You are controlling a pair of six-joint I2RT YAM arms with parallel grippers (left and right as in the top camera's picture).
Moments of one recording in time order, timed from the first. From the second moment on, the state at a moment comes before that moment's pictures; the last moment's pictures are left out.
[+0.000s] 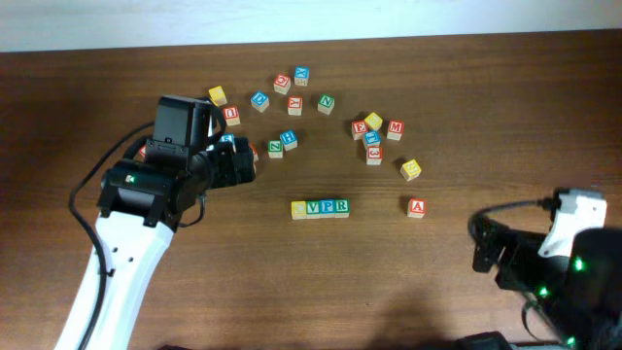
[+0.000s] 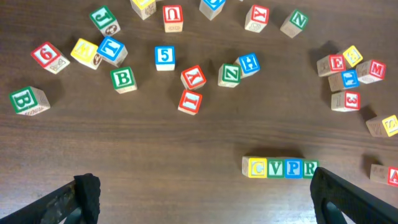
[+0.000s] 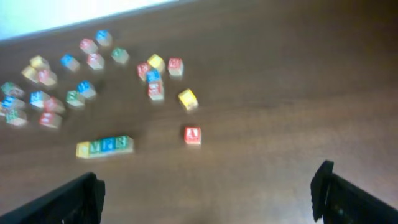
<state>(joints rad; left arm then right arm) -0.26 1.35 1.38 -1.01 -0.06 -0.34 0.13 0.70 1.30 -1.27 0.11 0.29</state>
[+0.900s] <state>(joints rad) -0.26 1.35 1.38 -1.01 -0.06 -0.34 0.01 0.02 0.20 -0.21 0.06 0.06</state>
